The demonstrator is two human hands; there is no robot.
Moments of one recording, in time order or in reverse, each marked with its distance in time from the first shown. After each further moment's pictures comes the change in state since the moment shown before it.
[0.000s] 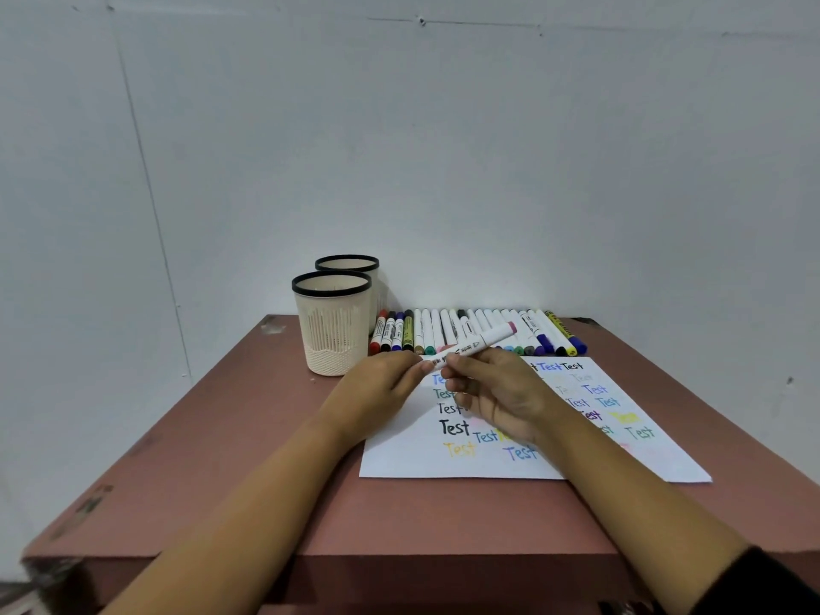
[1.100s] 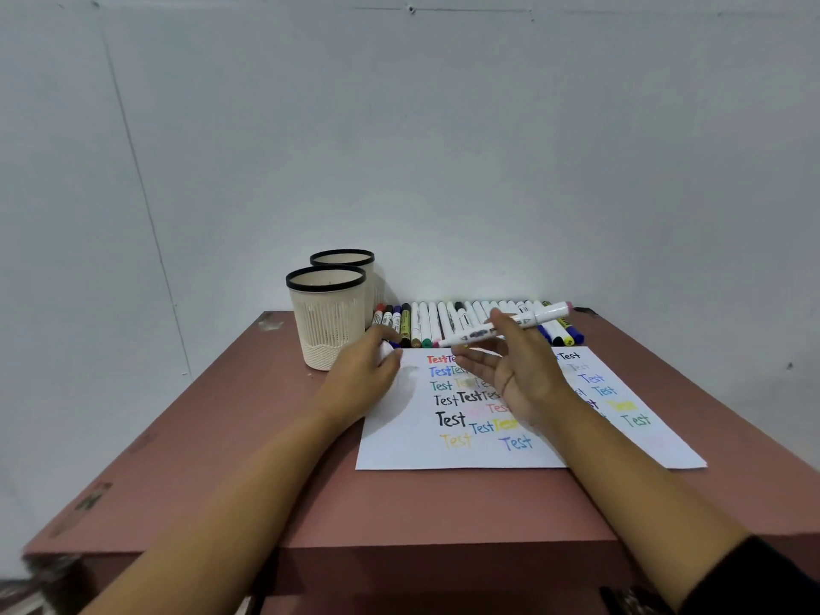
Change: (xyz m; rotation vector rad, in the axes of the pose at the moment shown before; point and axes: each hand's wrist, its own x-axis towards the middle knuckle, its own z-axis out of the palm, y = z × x) left_hand 0.004 -0.003 -0.004 -0.075 0.104 -0.234; right_hand -0.001 -0.012 -0.005 0.278 0.230 -0.176
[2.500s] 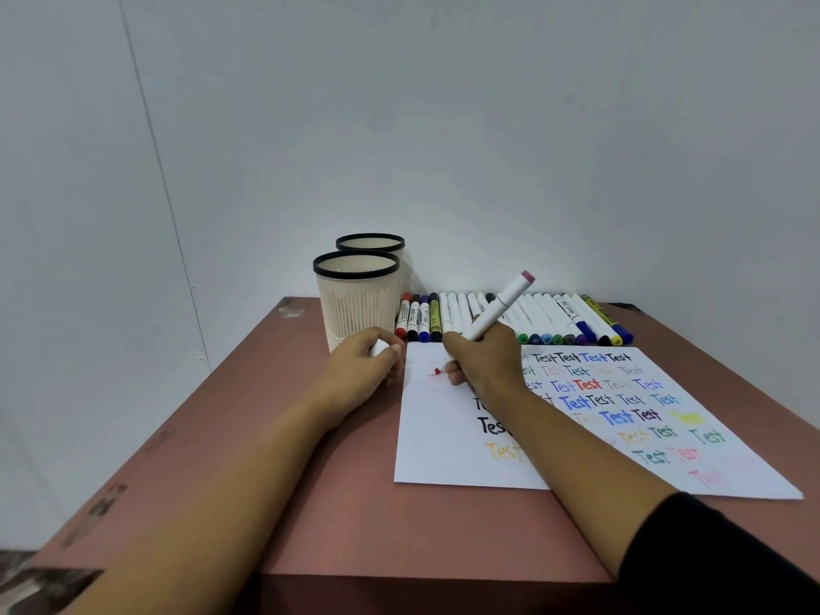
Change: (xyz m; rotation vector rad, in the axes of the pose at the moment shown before) left_hand 0.002 -0.034 -0.019 -0.343 -0.054 -0.304; right_hand 0.038 0.059 0.045 -0.731 0.171 -0.159
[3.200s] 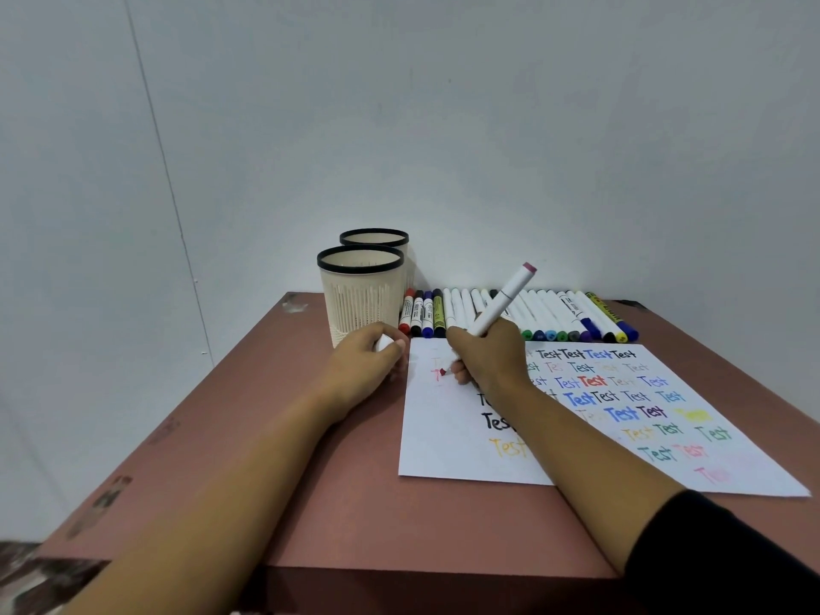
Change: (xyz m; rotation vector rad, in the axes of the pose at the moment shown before) left_hand 0.001 0.000 0.000 -0.001 0.003 -0.001; right_hand -0.001 -0.001 0.000 -0.036 -0.001 0.000
